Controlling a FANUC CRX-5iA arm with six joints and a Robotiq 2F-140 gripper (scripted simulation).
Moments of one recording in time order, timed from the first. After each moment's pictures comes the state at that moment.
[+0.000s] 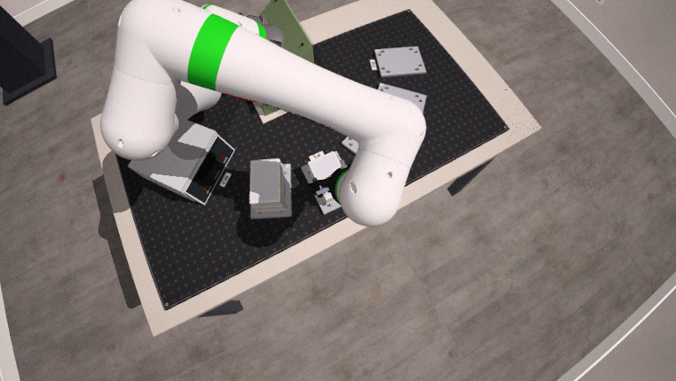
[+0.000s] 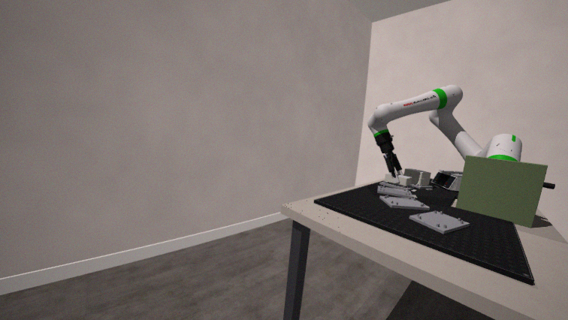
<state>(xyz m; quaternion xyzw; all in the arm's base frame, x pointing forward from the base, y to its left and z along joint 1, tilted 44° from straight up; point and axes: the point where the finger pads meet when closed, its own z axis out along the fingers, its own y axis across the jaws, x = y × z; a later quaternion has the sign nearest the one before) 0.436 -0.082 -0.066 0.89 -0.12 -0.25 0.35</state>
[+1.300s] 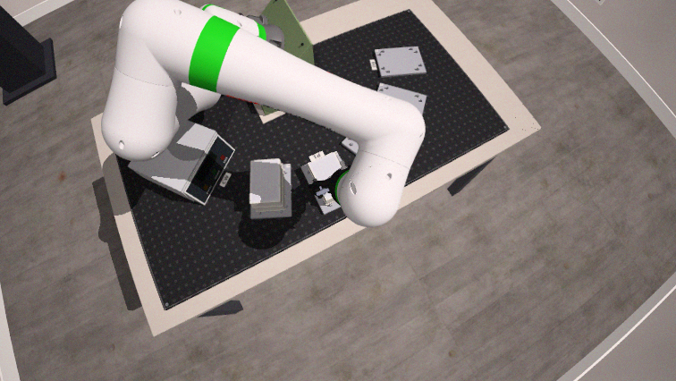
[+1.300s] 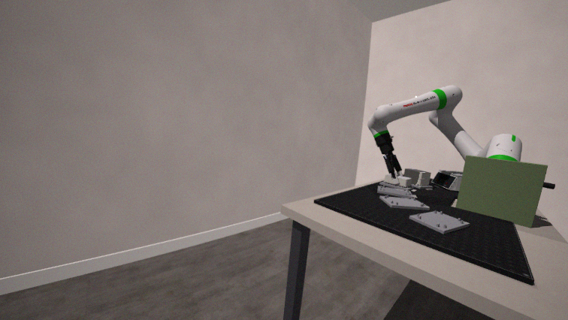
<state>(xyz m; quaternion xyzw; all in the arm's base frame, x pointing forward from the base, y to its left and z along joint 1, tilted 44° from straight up) 0.436 -0.085 -0.070 0.89 -0.12 -0.25 0.35</state>
